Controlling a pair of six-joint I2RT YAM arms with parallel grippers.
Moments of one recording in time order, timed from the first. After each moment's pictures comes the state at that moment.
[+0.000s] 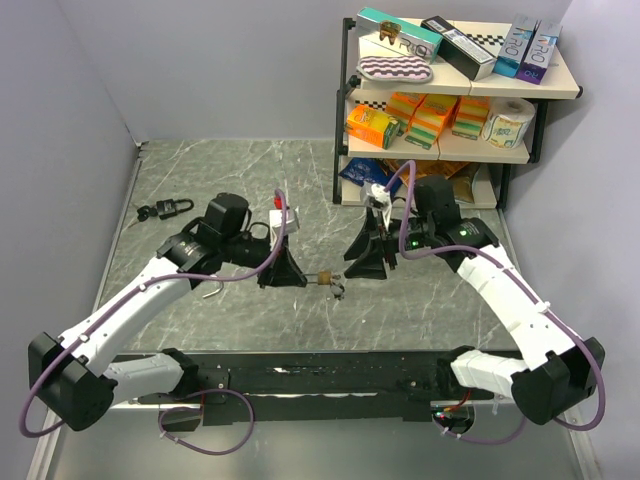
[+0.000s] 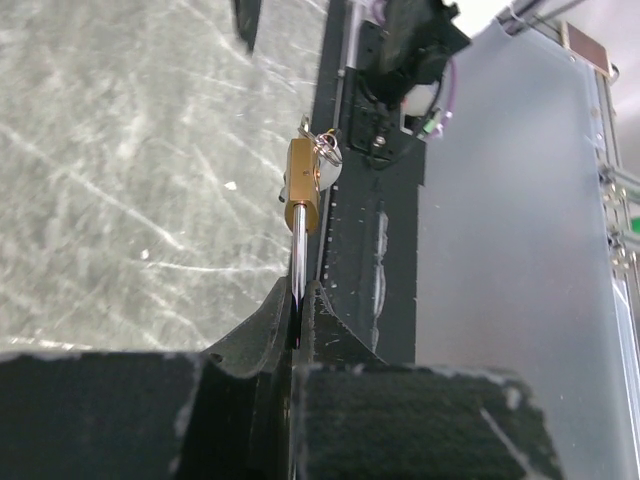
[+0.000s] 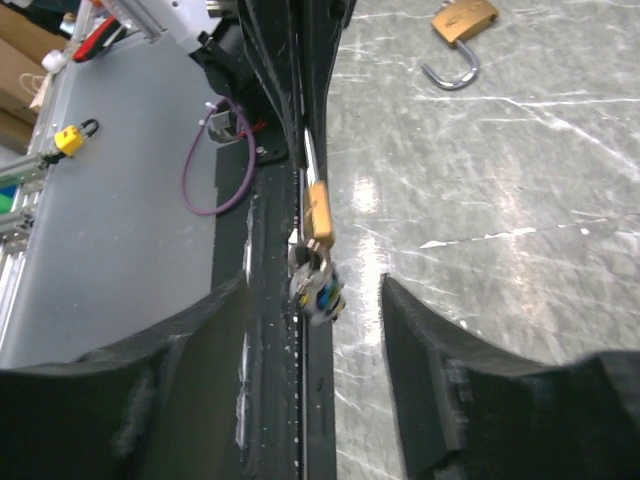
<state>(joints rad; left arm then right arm) -0.59 1.14 1.02 -0.49 0.92 0.07 0.41 1.15 1.13 -0.64 -1.13 -0.27</state>
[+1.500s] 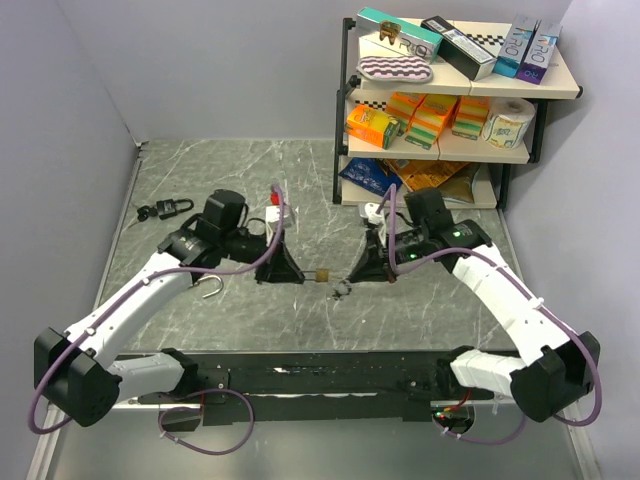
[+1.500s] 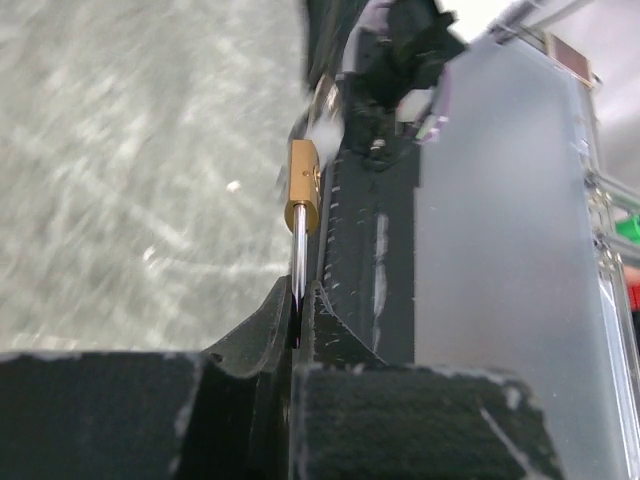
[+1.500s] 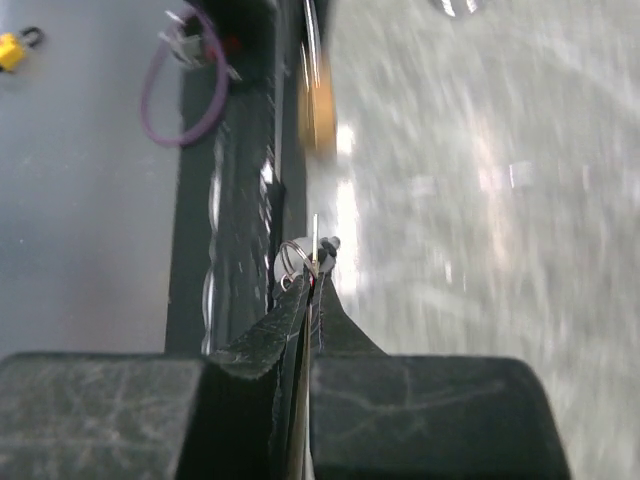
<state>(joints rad) -0.55 1.17 1.02 -0.46 1.00 0.09 0.44 1.17 1.09 -0.78 -1.07 -0.54</state>
